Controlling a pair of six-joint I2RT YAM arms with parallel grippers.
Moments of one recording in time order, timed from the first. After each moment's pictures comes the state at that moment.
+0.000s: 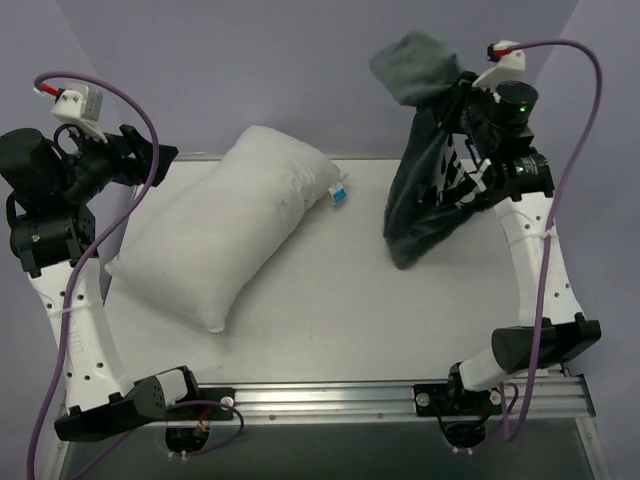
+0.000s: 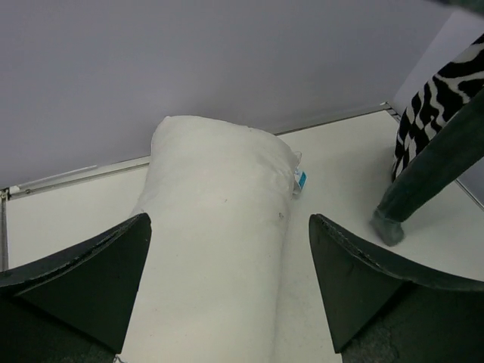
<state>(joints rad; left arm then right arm) 0.29 1.22 1.76 -0.61 0.73 -0.13 0.14 1.53 1.83 -0.38 -0.10 0.28</state>
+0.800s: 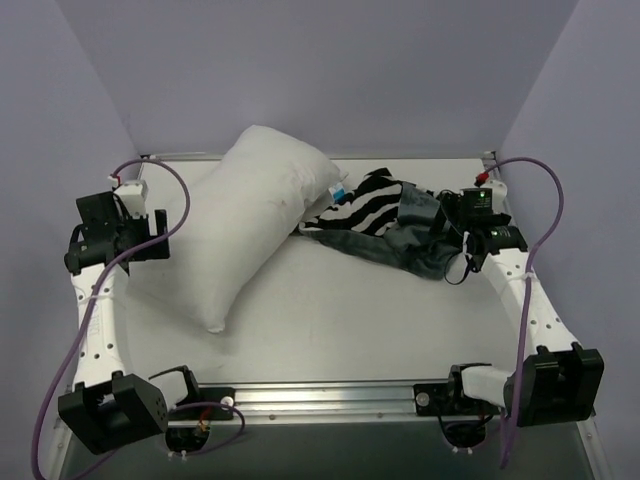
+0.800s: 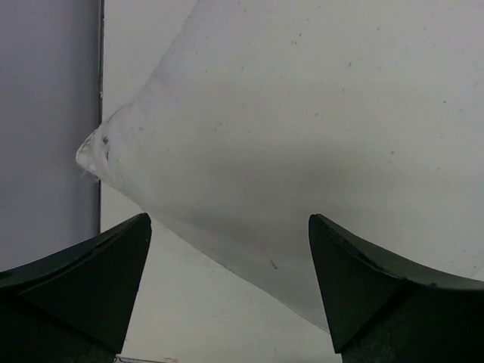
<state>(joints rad) 0.28 1.17 1.19 -0.81 0.11 0.18 0.07 1.21 1.03 -0.60 0.29 0.40</state>
